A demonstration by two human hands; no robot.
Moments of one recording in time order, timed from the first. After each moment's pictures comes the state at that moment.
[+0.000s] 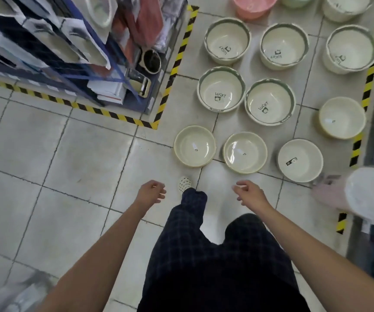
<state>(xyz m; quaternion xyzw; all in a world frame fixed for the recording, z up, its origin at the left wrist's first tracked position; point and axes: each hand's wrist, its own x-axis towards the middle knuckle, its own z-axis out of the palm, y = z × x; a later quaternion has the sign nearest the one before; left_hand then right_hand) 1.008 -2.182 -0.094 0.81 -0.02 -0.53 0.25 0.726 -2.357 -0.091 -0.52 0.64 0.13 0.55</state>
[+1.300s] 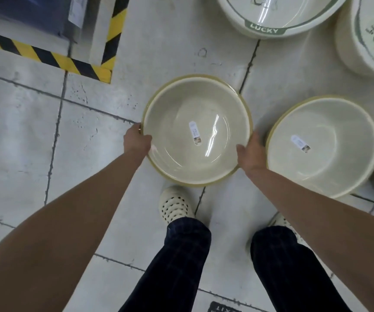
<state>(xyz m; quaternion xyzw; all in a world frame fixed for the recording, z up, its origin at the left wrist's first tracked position) 1.150 -2.387 -0.729 0.90 -0.03 -0.41 0.15 0.889 -2.521 -0.737 -0.55 0.69 0.14 0.44</state>
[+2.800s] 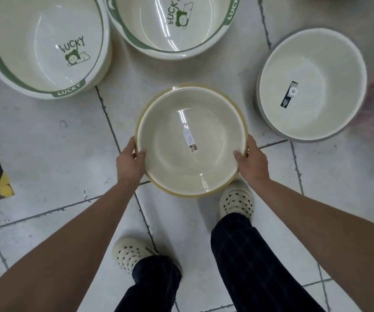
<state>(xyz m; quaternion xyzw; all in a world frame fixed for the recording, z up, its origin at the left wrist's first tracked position) 0.881 -2.572 -0.736 0.81 -0.35 -0.45 0.14 0.566 -2.571 -0.733 -0.40 0.79 -0.06 0.46</state>
